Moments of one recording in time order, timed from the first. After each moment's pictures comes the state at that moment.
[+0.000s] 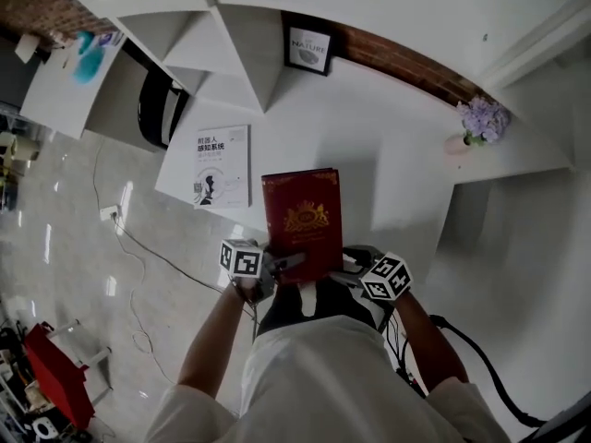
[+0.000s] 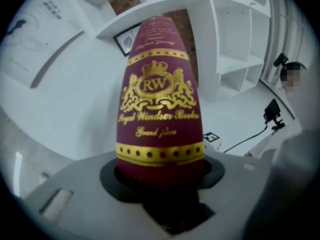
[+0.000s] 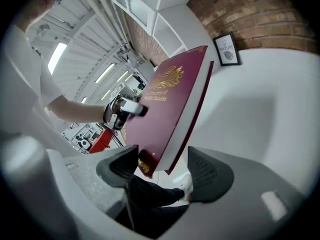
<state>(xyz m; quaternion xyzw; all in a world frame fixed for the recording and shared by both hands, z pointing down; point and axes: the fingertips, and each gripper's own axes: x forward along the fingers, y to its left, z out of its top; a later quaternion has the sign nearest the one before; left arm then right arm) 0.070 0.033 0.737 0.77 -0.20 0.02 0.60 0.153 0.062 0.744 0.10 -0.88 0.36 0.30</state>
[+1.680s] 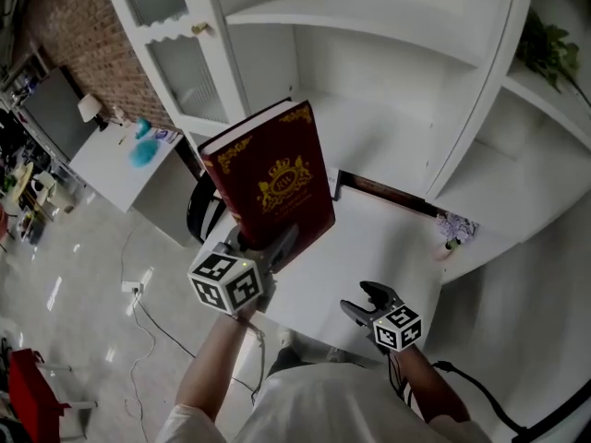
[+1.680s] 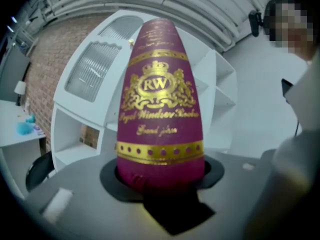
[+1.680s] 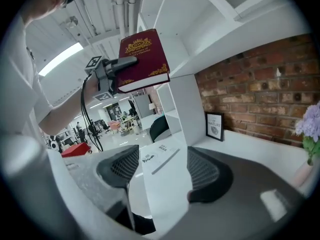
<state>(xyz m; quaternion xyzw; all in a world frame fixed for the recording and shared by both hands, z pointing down) 0.003 -0.156 0.324 0.84 -0.51 -0.02 0.16 0.168 -0.081 0.532 0.24 -0.94 0.20 0.16</state>
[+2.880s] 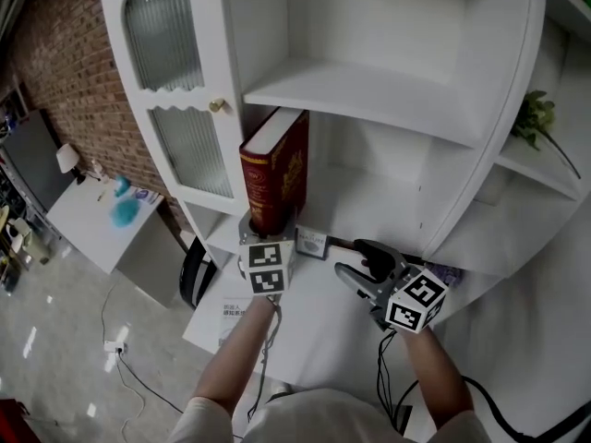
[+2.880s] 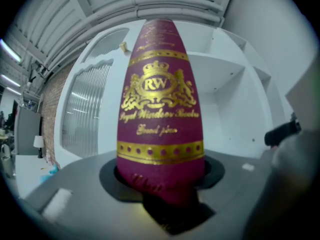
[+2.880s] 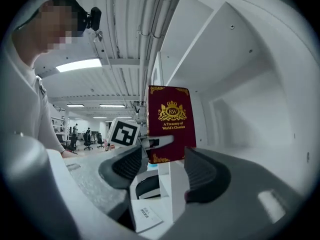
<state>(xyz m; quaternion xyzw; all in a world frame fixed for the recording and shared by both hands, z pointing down) -0.053 -0.319 0.261 0.77 -0.64 0.02 -0.02 0.088 -0.212 0.259 0.26 -0.97 0.03 -0.01</state>
